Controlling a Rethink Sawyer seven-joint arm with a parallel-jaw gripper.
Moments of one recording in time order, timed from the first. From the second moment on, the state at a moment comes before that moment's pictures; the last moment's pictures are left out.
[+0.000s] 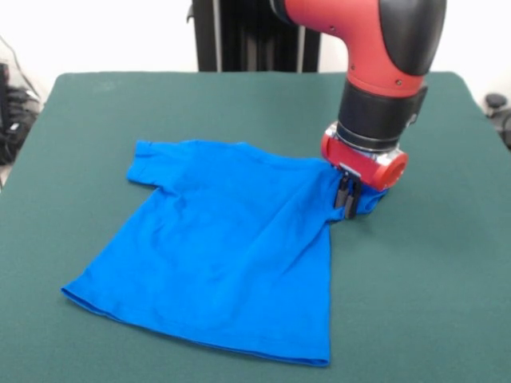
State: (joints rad) arm 0.21 -0.27 -0.27 1.61 0.75 0.18 2.00
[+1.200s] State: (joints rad) arm 0.23 -0.26 -0.29 1.61 0.75 0.18 2.00
